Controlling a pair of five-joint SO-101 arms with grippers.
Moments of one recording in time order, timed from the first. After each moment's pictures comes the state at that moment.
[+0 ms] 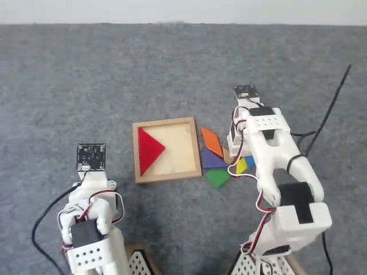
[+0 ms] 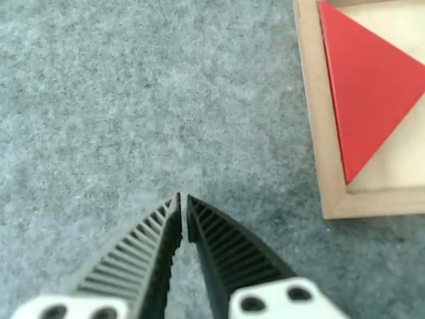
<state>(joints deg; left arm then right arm) -22.0 -102.8 97.0 72.0 -7.6 -10.7 7.6 25.1 62.9 0.3</state>
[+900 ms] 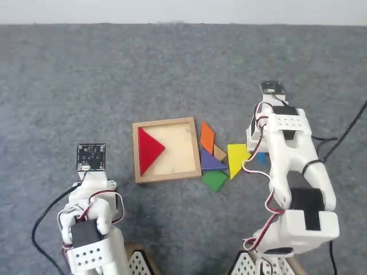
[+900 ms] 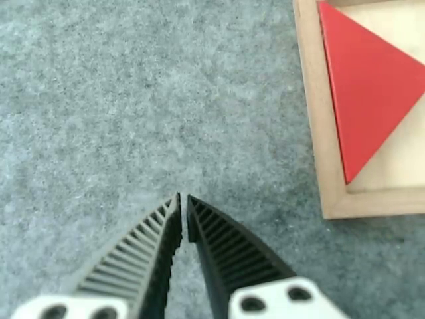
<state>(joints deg) -22.0 -102.8 97.0 72.0 -7.6 -2.1 4.0 25.1 62.9 -0.6</state>
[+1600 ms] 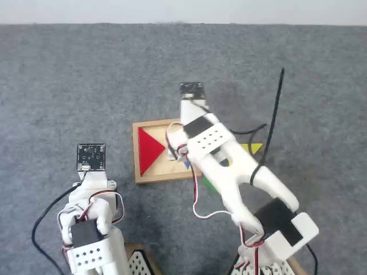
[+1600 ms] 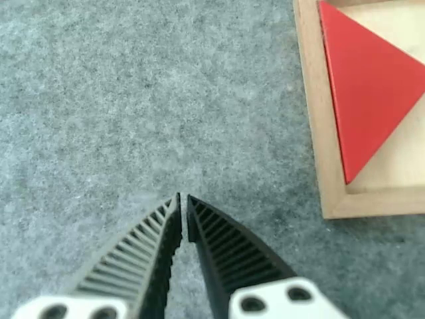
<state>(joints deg) -22.0 -102.8 97.0 72.0 -7.6 -39.0 1.8 19.3 63.8 -31.2</state>
